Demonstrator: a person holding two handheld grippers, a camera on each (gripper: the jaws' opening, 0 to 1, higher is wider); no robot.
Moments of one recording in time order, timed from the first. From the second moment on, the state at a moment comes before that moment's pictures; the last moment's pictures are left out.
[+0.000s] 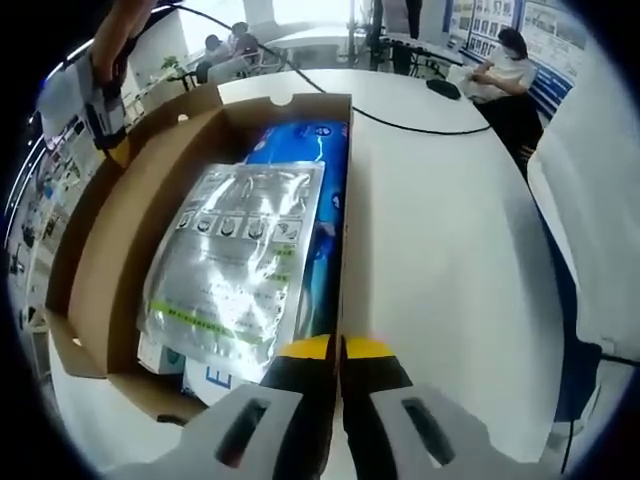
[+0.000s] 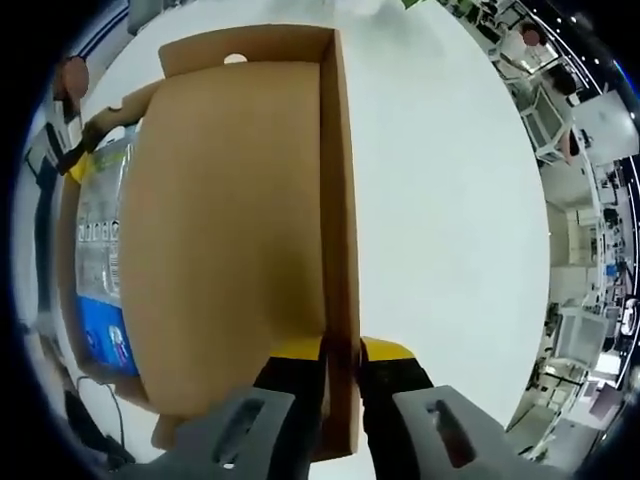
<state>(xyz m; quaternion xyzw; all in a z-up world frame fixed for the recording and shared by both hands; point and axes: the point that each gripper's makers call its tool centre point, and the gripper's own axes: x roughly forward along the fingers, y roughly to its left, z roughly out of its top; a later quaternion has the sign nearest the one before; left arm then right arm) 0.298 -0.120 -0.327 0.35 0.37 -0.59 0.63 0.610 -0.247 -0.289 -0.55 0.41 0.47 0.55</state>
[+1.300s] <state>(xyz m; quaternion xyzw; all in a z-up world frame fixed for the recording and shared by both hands) 0.299 -0.122 -0.329 0.35 0.37 -0.59 0.63 0.608 -0.245 -0.306 -0.54 0.42 0.47 0.56</state>
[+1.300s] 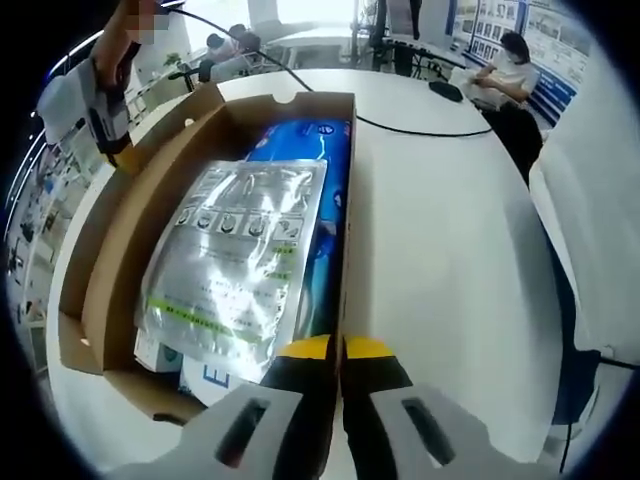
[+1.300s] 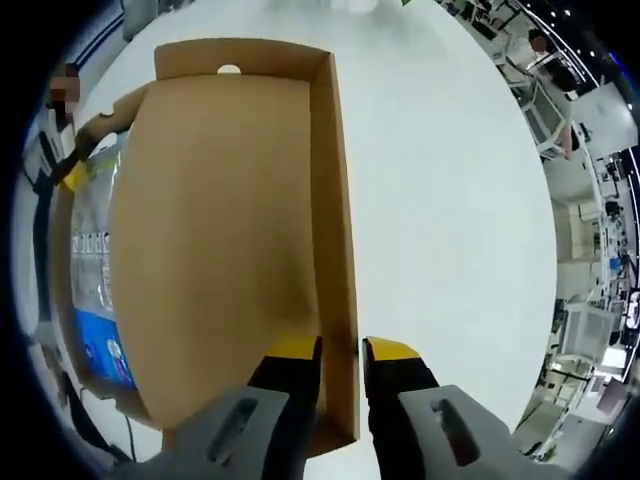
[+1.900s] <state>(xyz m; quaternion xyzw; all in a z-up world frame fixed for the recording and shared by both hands) 0.299 -0.122 -0.329 0.35 0.37 -0.59 0.63 0.610 -0.243 -0.306 -0.54 0.41 0.47 0.56</state>
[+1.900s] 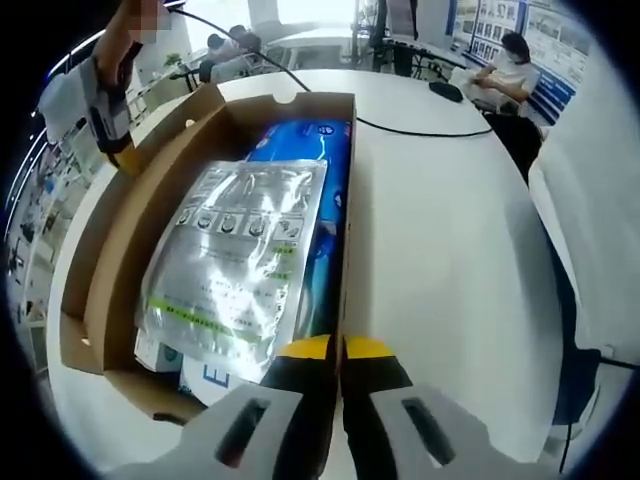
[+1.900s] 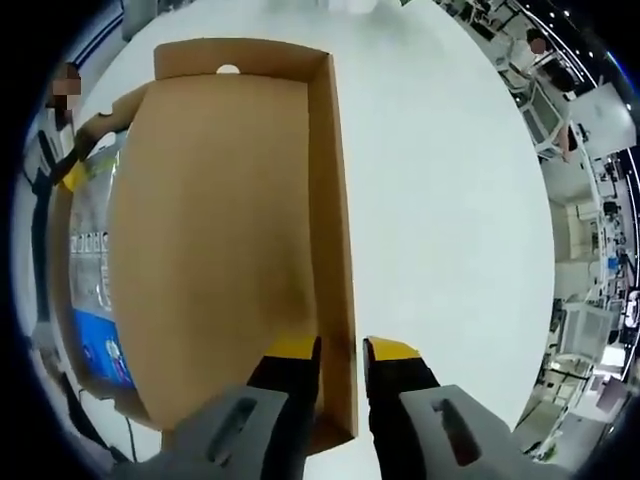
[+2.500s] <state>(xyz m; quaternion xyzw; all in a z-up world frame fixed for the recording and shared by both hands) 0.300 -0.121 -0.329 0.35 0.37 -0.59 0.63 0.601 -0.218 -0.258 -0.47 0.35 0.48 0.65</state>
